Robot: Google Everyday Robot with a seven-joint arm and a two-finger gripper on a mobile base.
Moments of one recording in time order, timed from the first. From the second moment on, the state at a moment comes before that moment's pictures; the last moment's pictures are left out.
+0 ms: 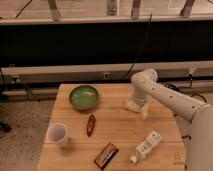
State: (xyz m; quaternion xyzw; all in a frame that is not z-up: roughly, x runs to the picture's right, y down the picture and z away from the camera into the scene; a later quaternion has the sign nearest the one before) arm 0.200 0.114 0.881 -0.32 -0.09 -0.26 0.90
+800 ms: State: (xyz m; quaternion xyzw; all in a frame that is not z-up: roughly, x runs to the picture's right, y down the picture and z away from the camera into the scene) arm 0.194 0.116 0.887 -0.33 -0.09 -0.26 0.91
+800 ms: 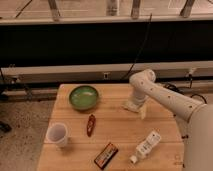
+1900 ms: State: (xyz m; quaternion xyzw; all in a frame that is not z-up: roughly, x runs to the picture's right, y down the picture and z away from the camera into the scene) arm 0.184 0.116 0.891 -0.33 -0.09 -0.25 0.91
